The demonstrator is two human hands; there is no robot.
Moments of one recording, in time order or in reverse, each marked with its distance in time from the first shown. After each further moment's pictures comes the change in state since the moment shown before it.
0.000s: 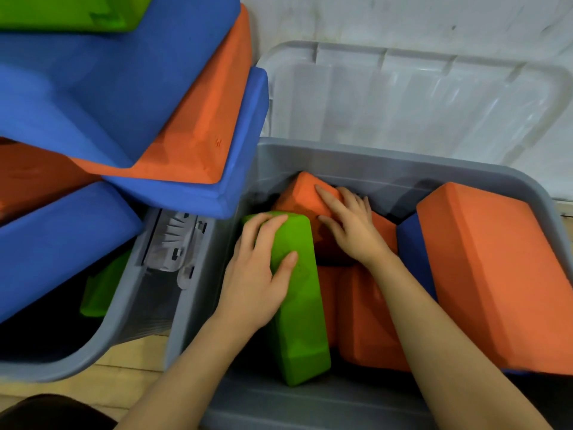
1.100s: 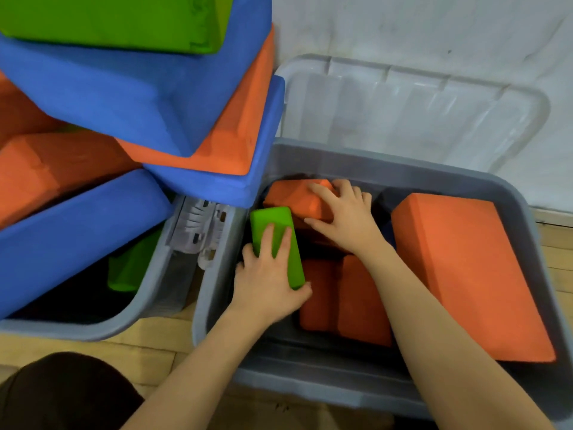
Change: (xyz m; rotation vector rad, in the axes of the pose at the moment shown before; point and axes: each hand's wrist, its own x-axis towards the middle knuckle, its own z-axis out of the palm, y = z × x) left_hand -0.024 0.001 0.002 0.522 -0.330 -0.165; right_hand -0.006 -0.057 -0.034 -0.261 0.058 -0.068
